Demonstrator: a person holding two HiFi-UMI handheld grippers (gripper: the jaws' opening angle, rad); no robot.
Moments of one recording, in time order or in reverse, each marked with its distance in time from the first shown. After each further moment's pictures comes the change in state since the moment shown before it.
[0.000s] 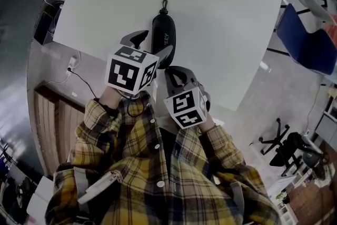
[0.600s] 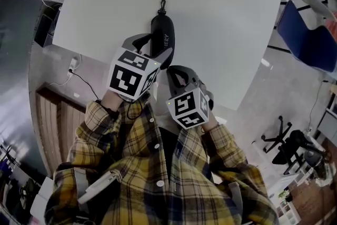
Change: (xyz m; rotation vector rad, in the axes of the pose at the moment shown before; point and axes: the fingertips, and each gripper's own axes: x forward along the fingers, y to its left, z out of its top) left arm 0.005 -0.010 -0.005 0.089 0.032 -0.017; right arm -0.003 -0.007 -0.003 -0.077 -0.005 -0.007
